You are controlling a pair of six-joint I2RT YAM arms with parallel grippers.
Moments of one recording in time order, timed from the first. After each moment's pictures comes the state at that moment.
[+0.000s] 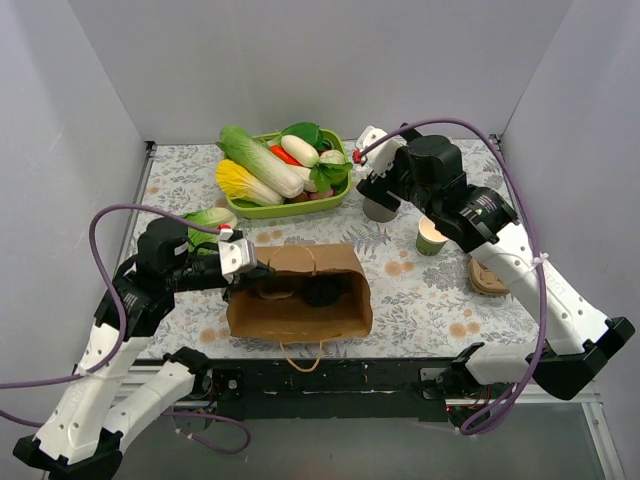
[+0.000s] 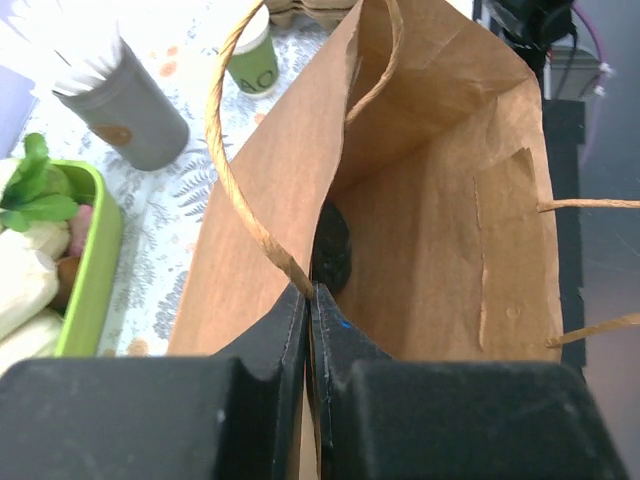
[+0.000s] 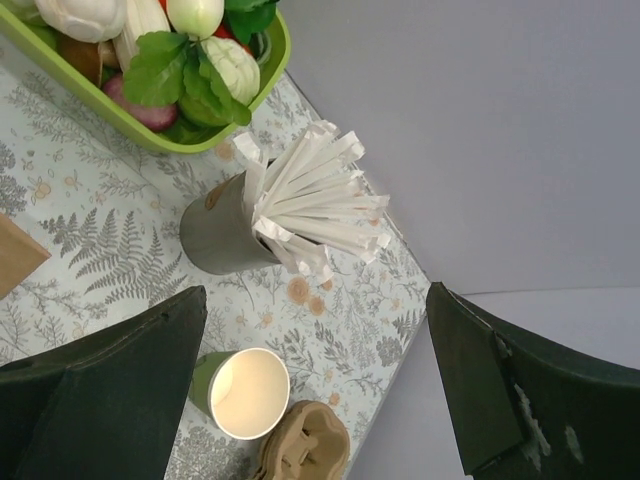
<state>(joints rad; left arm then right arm) -0.46 0.76 1.10 -0.74 0.79 0.50 0.72 1.28 1.56 -0.65 0.28 -0.63</state>
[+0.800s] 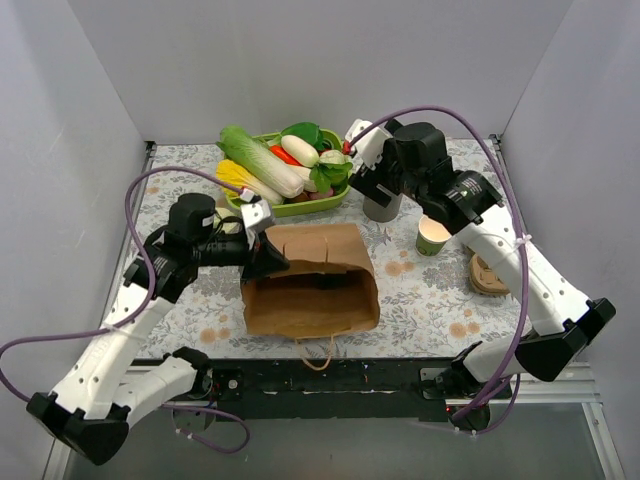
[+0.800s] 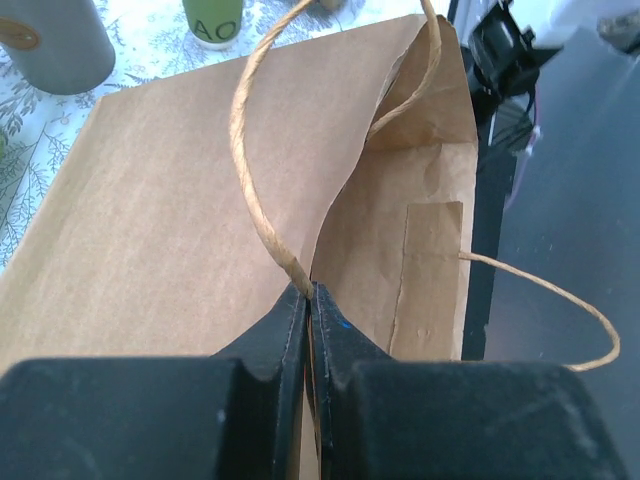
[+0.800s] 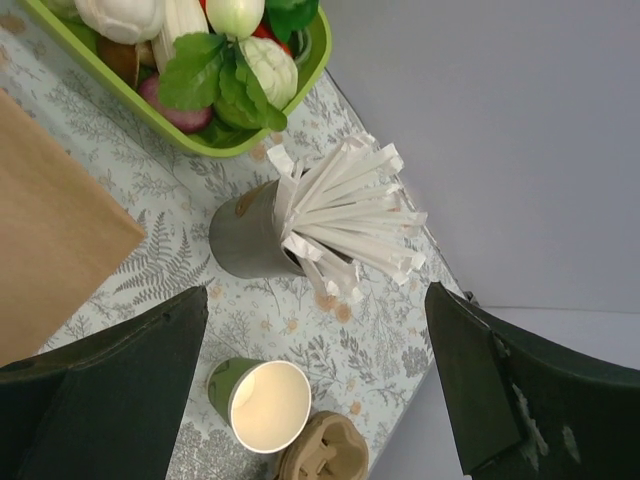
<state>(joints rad) -0.47 0.89 1.06 -0.70 0.82 0.24 0.69 1.39 1.63 -0.70 0.21 -0.61</state>
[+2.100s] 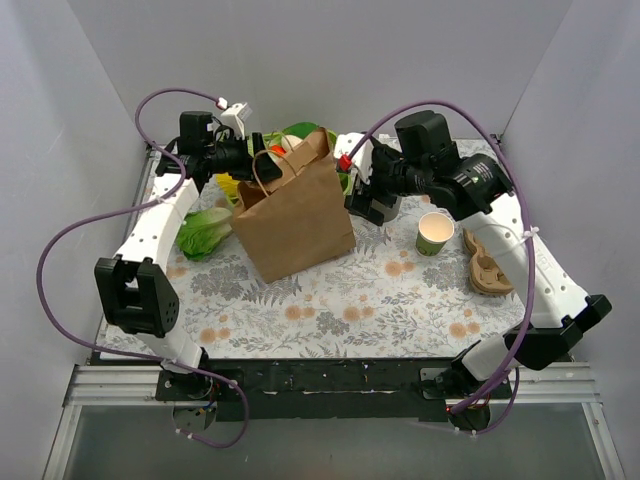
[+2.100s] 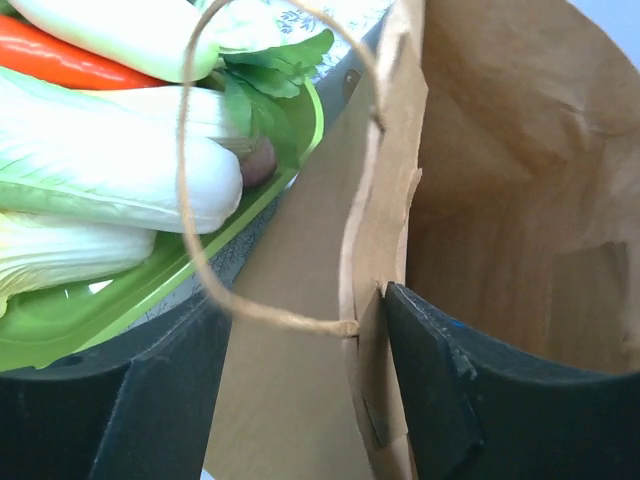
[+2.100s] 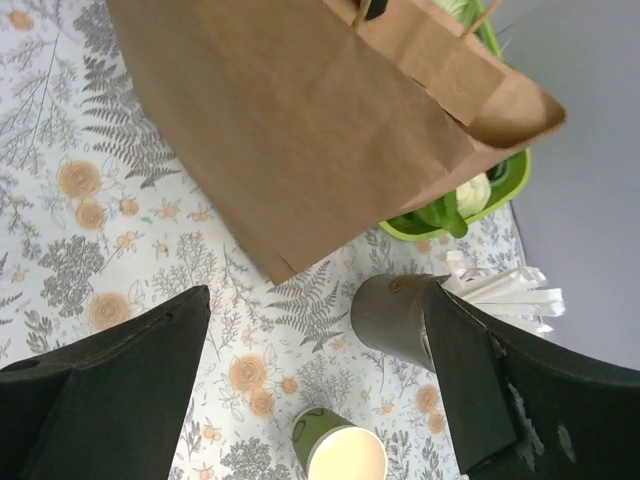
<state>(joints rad) -0.15 1.66 1.60 -0.52 0.67 -0.14 0.69 1.47 1.90 -1.01 -0.33 -0.66</state>
